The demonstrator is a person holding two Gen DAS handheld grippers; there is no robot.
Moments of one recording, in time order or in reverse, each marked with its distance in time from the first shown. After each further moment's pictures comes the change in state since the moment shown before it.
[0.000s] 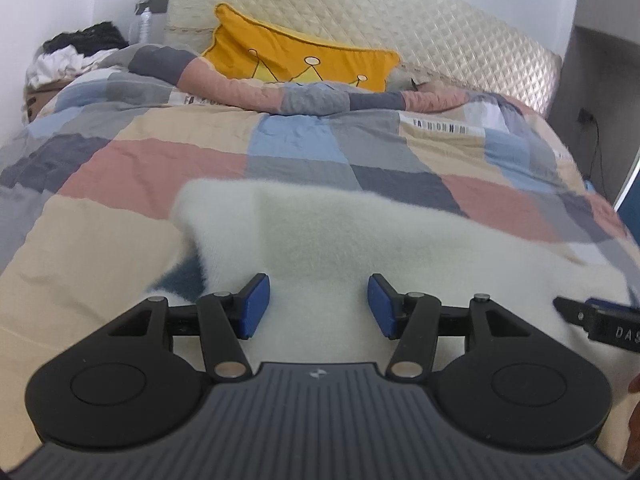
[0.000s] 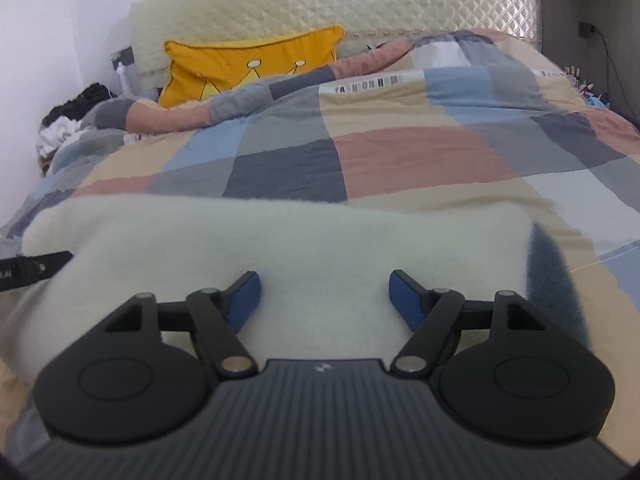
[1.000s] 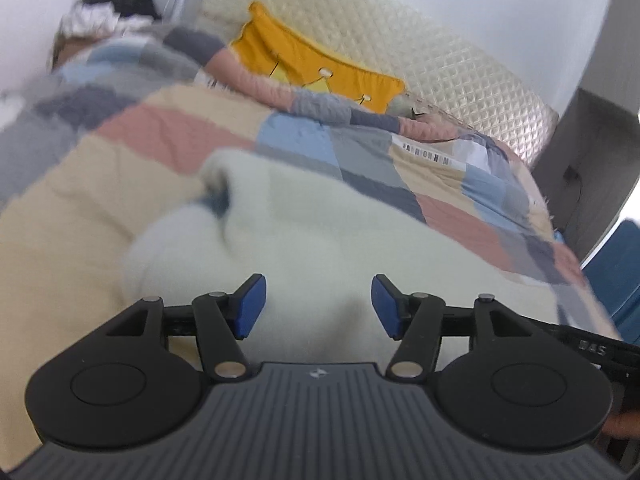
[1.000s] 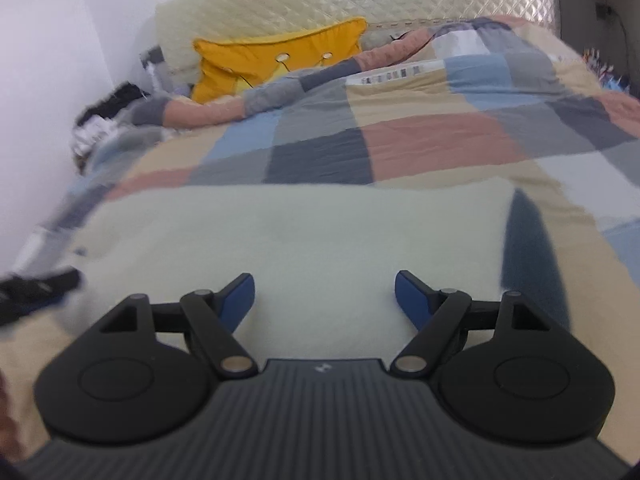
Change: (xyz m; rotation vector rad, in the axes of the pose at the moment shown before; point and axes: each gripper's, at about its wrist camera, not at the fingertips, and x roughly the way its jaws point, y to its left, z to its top) left arm -0.088 0.007 -0.042 -0.253 -0.030 -0.078; right arm -0.059 -0.006 -0.007 0.058 0.033 0.138
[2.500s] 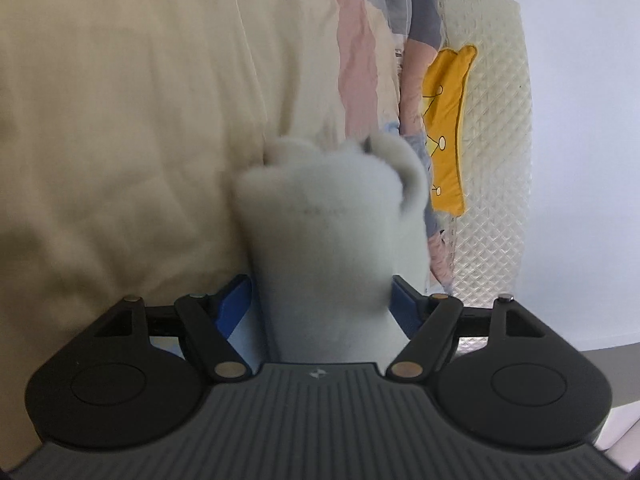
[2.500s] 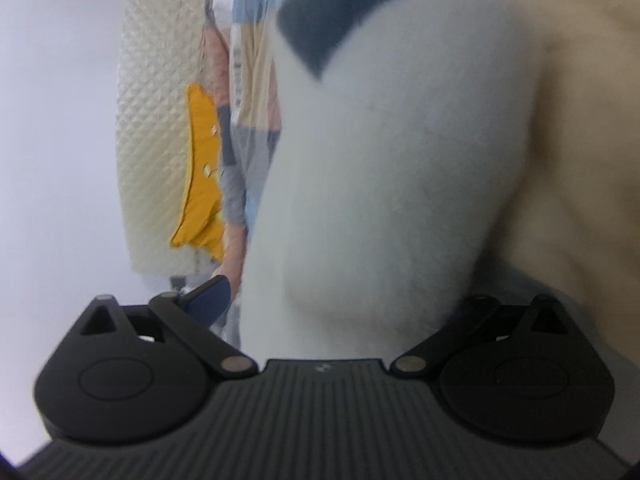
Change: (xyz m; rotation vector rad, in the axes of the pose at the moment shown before) left arm 0.028 0.126 -0.051 -1.031 0.036 -0.166; right arm 0.035 -0.054 -0.072 1.222 -0.021 0.253
